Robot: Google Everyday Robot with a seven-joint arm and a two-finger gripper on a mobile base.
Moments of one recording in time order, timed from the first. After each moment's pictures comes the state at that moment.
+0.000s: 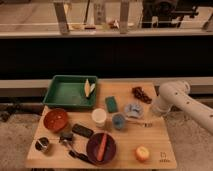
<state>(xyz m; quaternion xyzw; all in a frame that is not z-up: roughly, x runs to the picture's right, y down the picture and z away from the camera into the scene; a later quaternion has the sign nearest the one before) 0.274 0.154 0.814 -0.30 -0.09 -0.03 0.95</state>
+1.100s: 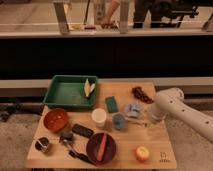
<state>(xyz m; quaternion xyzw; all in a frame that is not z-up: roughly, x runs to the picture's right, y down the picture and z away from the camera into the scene) 0.246 0.190 0.825 -0.30 -0.09 -0.02 0.95</state>
